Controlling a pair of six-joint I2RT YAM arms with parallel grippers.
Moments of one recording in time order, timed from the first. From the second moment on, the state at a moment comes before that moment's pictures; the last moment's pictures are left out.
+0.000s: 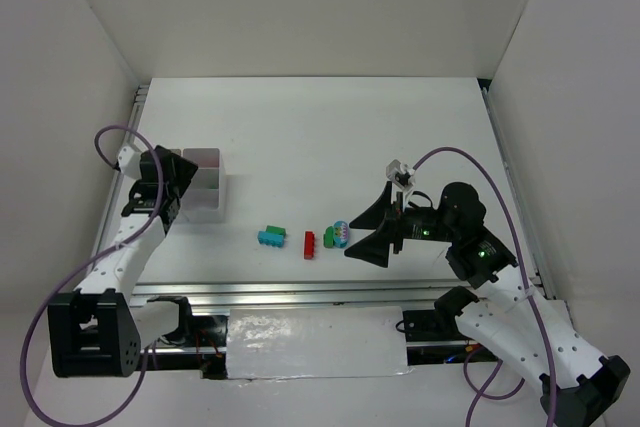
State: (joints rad) left arm 0.04 1.11 0.68 -0.14 -0.31 -0.95; right arm 0.53 0.64 0.63 -0.11 -0.87 0.44
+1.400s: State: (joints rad) left arm -1.00 1.59 0.99 -0.50 -0.43 -0.95; right arm 0.53 0.64 0.80 -0.49 -0.19 0.61
